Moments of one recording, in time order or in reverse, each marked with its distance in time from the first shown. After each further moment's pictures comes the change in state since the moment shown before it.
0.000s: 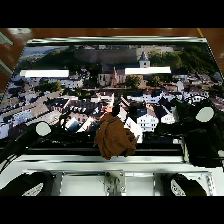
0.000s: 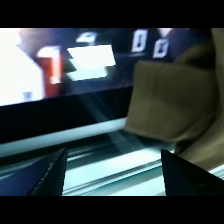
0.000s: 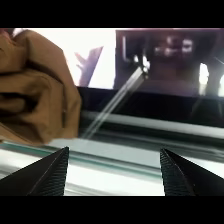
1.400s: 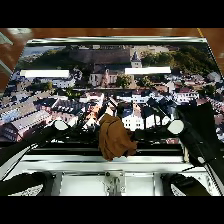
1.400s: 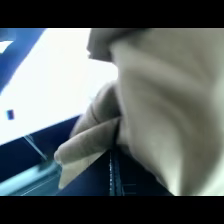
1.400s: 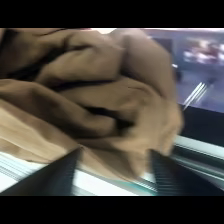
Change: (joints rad) left arm -0.112 -0.273 0.053 -0.482 0.065 0.417; right arm 0.358 -0.035 -0.191 0.236 -0.345 0.090
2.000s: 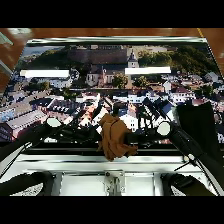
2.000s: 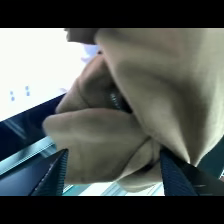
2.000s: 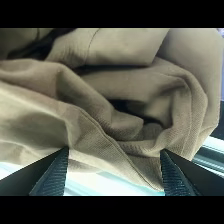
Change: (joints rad) left arm 0.087 0.030 0.000 -0.023 -0.138 0.066; right arm 0.113 -0.087 -0.002 0.005 -0.040 0.032
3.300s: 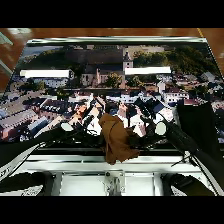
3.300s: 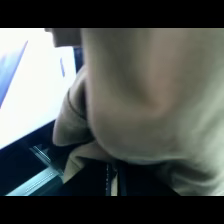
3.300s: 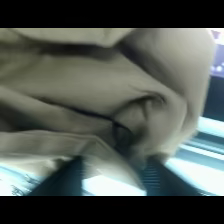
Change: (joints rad) left arm -0.140 -0.146 0.001 -0.113 0.166 0.108; right arm 0.000 -0.068 0.000 -0.104 0.071 0.074
